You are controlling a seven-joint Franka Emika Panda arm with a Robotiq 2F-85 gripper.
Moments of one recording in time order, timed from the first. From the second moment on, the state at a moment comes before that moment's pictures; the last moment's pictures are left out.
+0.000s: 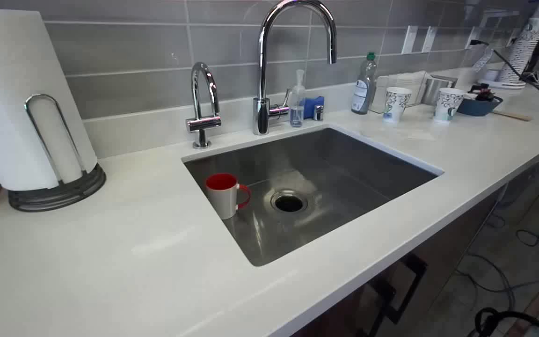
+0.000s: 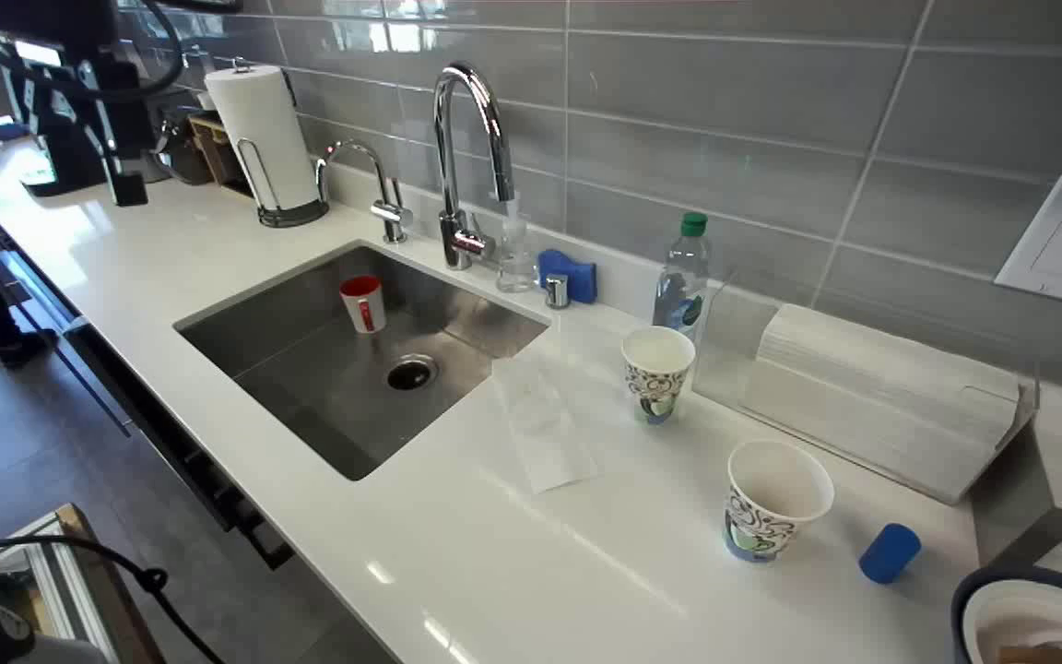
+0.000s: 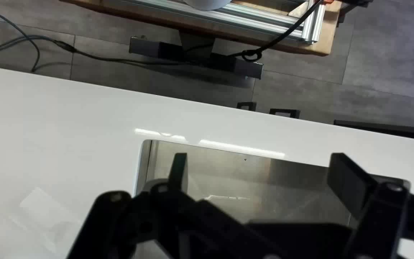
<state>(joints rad) 0.11 -0.63 0.07 -2.30 0.06 1.44 -0.02</state>
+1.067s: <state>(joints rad) 0.19 -0.48 0.14 -2.23 0.04 1.74 -0.18</state>
